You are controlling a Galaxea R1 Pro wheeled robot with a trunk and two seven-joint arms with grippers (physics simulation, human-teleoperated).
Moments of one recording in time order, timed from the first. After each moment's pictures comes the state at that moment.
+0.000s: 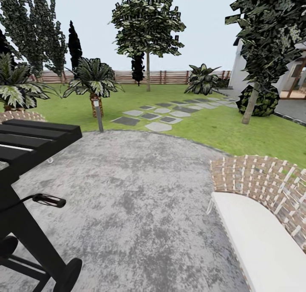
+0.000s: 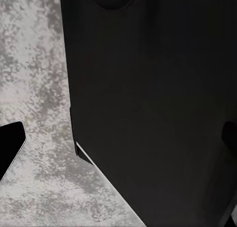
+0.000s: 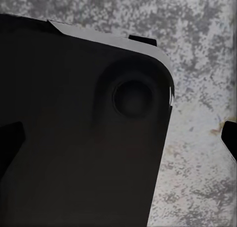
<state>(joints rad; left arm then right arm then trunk) 0.00 0.00 0.01 -0.01 0.00 0.00 0.01 -0.05 0.00 0.03 0.01 0.13 -0.20 0.00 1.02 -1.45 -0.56</state>
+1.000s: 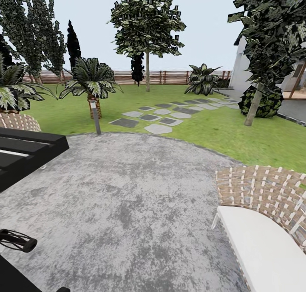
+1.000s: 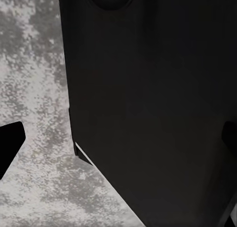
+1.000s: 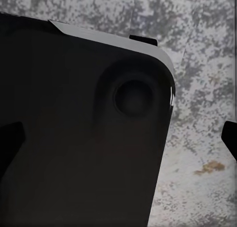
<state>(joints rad) 0.00 0.00 0.01 -0.01 0.00 -0.01 0.01 -0.05 0.00 0.03 0.01 0.14 -0.20 0.00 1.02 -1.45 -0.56</state>
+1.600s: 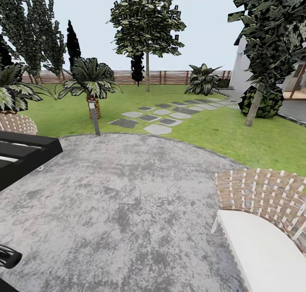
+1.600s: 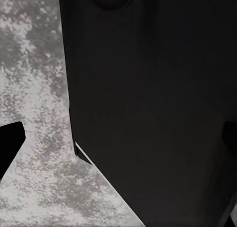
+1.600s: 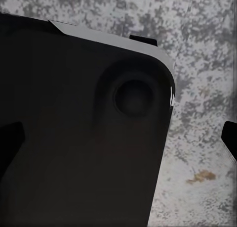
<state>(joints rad) 0.00 0.00 0.01 -0.01 0.00 -0.01 0.01 -0.05 0.00 0.03 0.01 0.14 -0.20 0.00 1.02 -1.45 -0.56</state>
